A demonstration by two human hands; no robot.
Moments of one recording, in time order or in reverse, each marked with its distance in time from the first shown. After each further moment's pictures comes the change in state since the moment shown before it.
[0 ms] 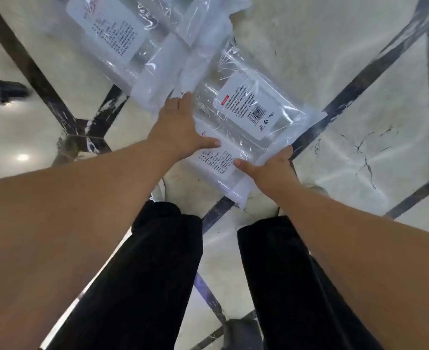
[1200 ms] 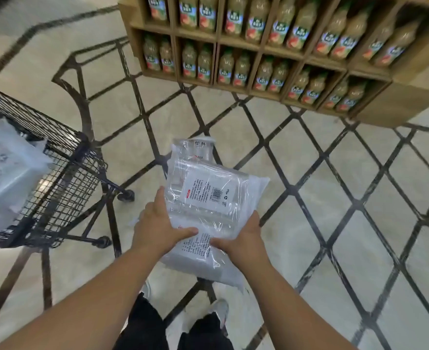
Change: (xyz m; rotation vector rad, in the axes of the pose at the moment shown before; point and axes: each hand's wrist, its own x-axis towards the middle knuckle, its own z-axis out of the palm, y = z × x) left_hand -0.503 0.291 -0.368 -0.346 0.559 0.036; right_hand -0.568 -0.131 -0.370 0.124 0.293 -0.746
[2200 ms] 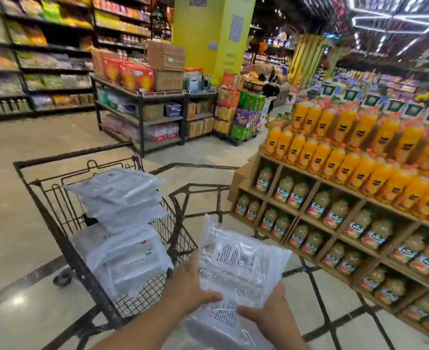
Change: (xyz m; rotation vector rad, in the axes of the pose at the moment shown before) left_hand -0.029 -0.090 -0.271 -0.184 0.330 -0.014; right_hand -0.059 -0.292 0.083 -0.120 -0.139 -0.471
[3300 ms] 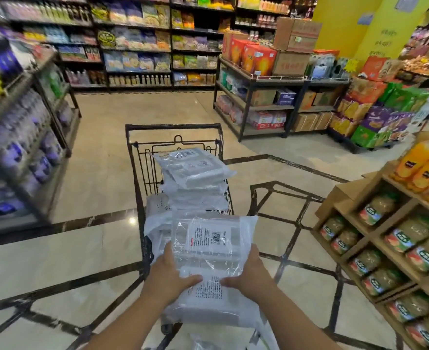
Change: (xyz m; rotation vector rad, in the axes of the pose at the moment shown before) left_hand 0.042 -0.050 -0.007 -0.261 0.449 -0.554; right_hand 0.211 -0.071 0.111 -0.373 -0.672 -0.331
